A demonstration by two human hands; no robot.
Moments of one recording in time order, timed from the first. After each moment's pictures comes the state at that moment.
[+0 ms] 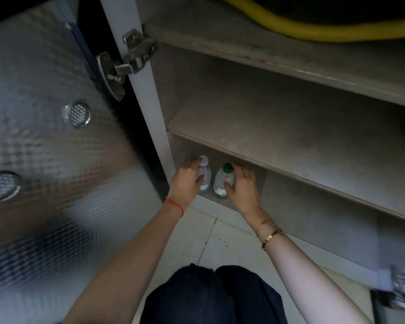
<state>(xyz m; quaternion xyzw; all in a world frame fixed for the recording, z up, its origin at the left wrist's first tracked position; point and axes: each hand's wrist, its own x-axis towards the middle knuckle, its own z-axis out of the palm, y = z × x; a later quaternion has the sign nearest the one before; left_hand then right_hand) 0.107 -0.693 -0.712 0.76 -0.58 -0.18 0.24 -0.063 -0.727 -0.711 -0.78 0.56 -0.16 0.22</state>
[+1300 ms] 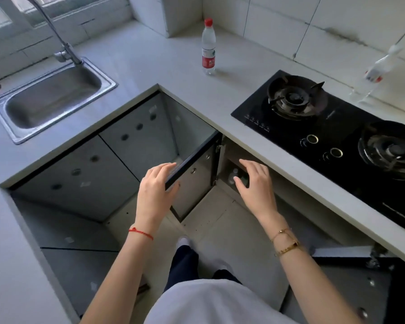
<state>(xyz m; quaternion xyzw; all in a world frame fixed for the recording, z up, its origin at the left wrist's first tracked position) 0.090 -0.307 -0.081 0.85 -0.43 -0.01 0.31 -0.100 -0.480 -0.088 -0.87 0.40 -0.19 0.23</state>
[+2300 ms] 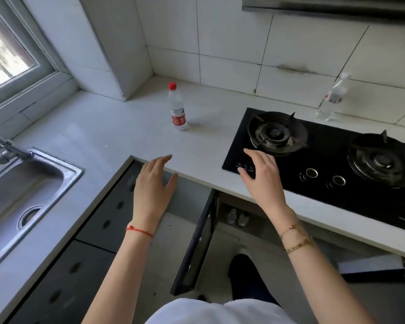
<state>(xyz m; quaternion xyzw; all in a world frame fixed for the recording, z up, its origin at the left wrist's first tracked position) 0.277 -0.503 -0.011 0.77 -0.54 -0.05 0.33 0.040 -0.609 -0.023 -0.80 0.50 -0.30 0.16</state>
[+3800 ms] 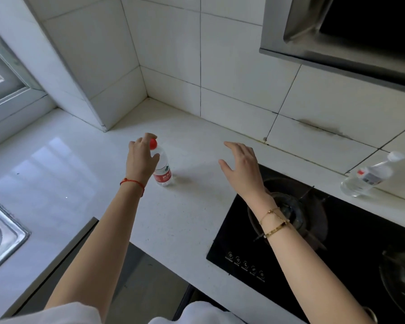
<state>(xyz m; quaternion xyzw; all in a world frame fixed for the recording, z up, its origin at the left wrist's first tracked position) 0.406 -0.881 -0.034 0.83 -0.48 -0.05 0.29 0.149 -0.951 -0.013 -0.83 0.44 -0.26 0.20</state>
